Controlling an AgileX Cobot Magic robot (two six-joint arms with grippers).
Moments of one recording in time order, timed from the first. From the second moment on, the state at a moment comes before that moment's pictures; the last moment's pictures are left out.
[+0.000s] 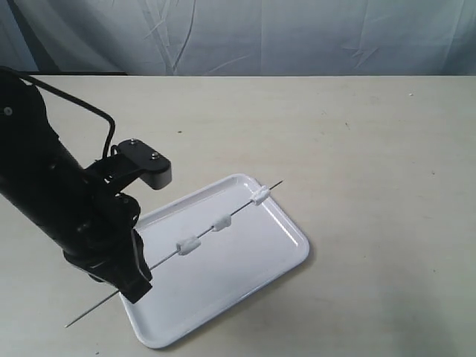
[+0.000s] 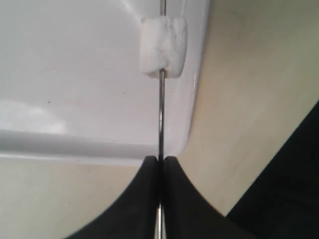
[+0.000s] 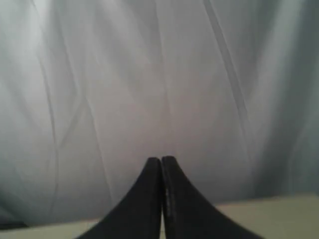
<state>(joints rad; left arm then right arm) -0.57 1.45 -0.82 -0.41 0.92 0.49 -0.01 0.45 -0.47 -0.73 -0.02 0.86</state>
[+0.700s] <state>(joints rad) -0.57 1.45 -0.81 -0.44 0.87 0.43 -0.01 1.29 -0.47 0.63 0.40 -0.04</state>
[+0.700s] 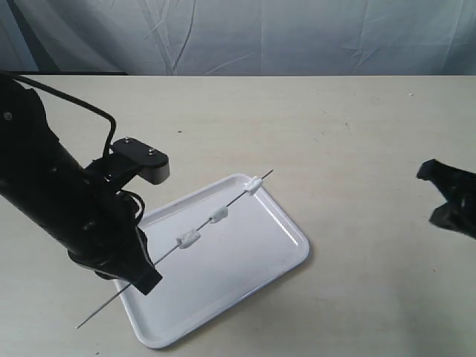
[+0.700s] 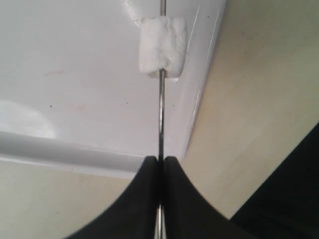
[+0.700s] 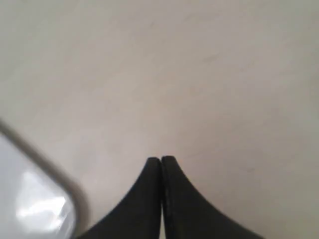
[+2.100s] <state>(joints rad) -0.35 1.37 -0.41 -0.97 0.85 0.66 0.75 1.73 -0.79 1.74 0.32 -0.85</state>
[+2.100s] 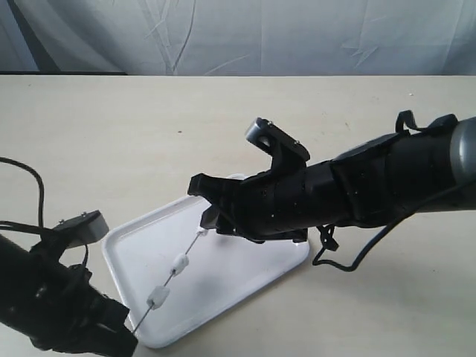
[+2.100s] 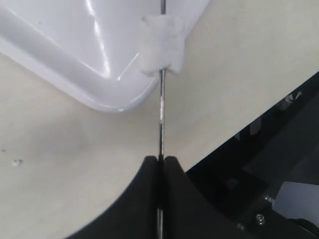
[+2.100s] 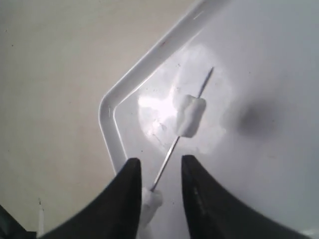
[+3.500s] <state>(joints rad) -0.34 1.14 -0.37 -0.91 0.88 0.60 0.76 1.74 -0.86 1.31 0.42 -0.39</state>
